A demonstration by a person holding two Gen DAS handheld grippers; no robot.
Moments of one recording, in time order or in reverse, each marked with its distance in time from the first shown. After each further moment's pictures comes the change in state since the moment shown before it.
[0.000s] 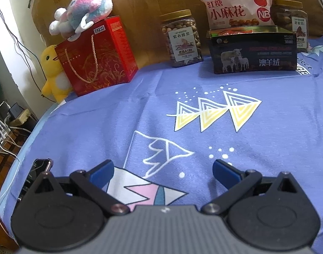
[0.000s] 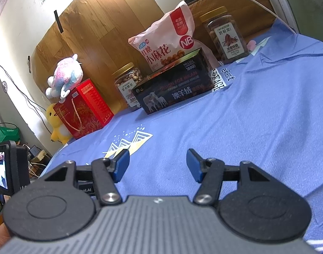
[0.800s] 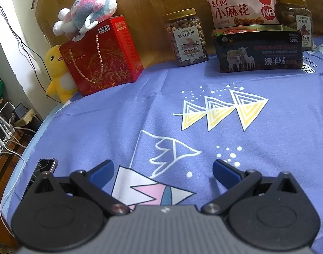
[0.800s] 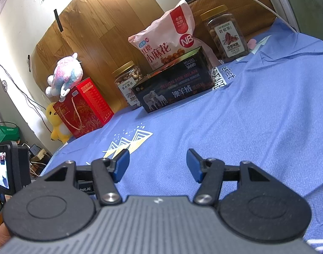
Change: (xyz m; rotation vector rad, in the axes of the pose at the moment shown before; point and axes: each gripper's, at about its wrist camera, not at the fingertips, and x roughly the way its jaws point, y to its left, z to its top) left arm 0.002 0.002 -0.001 0.004 -0.002 0.029; right arm 0.000 0.001 -0.001 0.003 -0.001 -0.003
